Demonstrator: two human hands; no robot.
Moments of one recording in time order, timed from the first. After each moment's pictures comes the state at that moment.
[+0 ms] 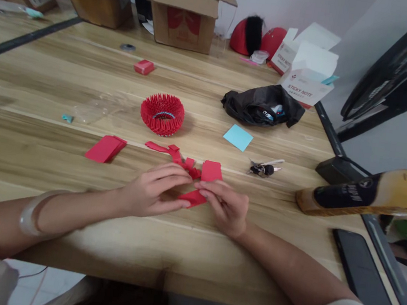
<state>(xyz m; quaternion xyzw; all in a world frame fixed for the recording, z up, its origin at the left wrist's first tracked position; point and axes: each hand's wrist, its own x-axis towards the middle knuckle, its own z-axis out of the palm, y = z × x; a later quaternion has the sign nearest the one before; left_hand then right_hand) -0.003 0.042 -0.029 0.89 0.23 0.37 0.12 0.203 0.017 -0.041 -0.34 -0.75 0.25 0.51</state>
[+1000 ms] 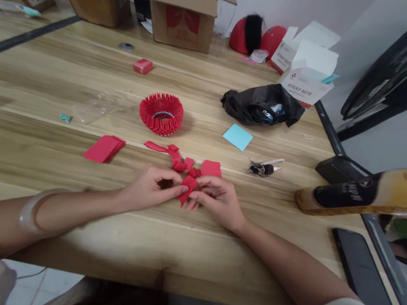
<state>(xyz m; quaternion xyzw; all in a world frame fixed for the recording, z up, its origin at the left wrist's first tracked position) 0.003 0.042 -0.026 0.76 0.39 0.29 0.43 0.193 0.026 -0.049 -0.33 -0.51 0.67 0.43</state>
